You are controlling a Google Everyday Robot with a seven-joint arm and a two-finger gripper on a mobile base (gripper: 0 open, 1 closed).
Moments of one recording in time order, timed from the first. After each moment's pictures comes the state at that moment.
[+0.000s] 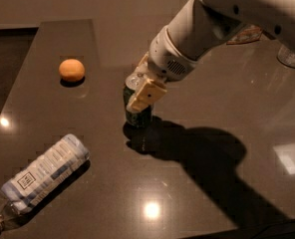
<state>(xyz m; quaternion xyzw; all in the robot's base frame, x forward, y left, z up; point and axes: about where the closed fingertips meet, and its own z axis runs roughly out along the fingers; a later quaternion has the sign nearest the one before) 0.497 0.007 0.921 -0.66 0.68 0.18 0.26</state>
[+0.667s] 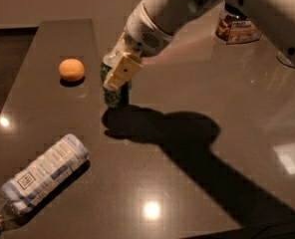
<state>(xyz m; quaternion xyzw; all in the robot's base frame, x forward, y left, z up) 0.536 0.054 0.953 -0.66 0.67 0.20 0.28</state>
